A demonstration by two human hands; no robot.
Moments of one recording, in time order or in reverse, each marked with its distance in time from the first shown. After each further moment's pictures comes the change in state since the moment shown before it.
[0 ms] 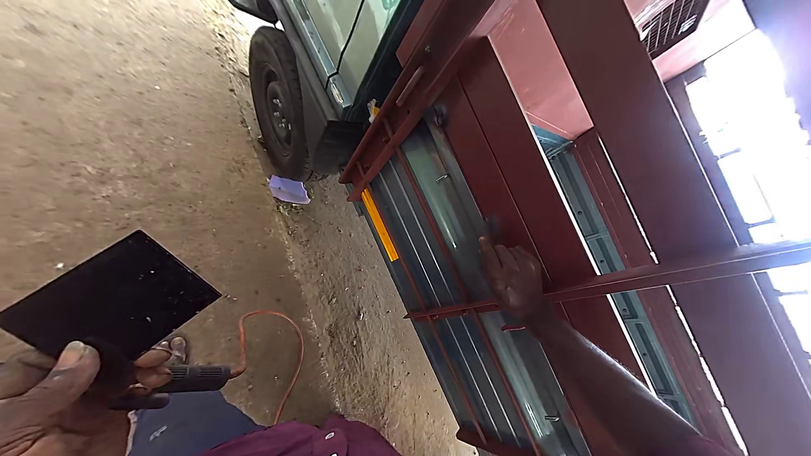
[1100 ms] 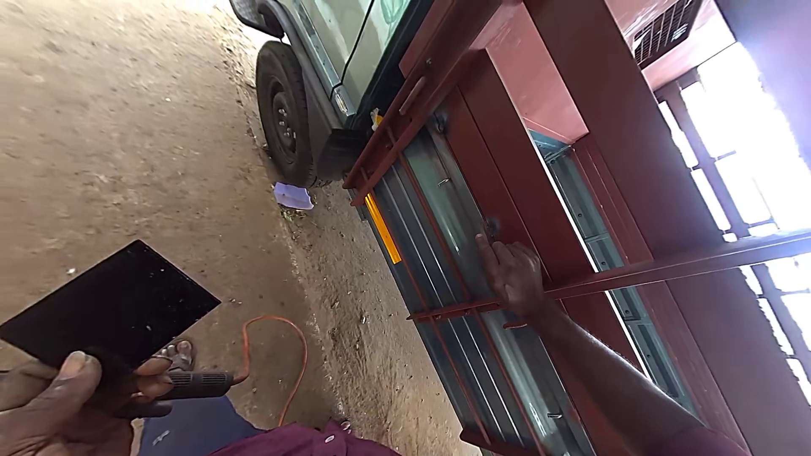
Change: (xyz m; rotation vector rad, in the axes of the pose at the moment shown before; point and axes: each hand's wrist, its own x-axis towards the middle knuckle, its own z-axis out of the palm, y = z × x) left_hand -0.015 0.013 -0.006 -0.044 0.000 -0.023; right_hand 0.015 -0.005 -0.015 -0.034 -0.018 -0.035
